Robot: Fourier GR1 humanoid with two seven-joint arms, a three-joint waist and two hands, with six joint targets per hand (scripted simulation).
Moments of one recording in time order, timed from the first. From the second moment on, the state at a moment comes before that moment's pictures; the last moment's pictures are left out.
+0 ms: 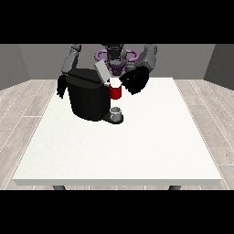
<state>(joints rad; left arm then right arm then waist) -1.16 0.40 0.23 -0.73 -0.51 -0.25 0.01 -0.42 -0.15 -0.13 -0.99 -0.08 0.13 -0.40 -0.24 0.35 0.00</state>
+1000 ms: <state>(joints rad) -1.03 0.29 0.26 -0.73 -0.43 -0.22 -0.12 -0.37 -0.16 -0.16 -0.93 -0.11 0.18 -0.43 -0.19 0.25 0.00</state>
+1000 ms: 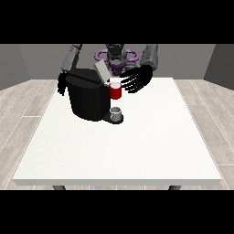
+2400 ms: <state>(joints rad) -0.20 0.12 0.31 -0.76 -0.20 -0.39 -0.42 -0.05 -0.01 0.20 -1.51 0.08 -0.01 -0.16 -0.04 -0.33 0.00</state>
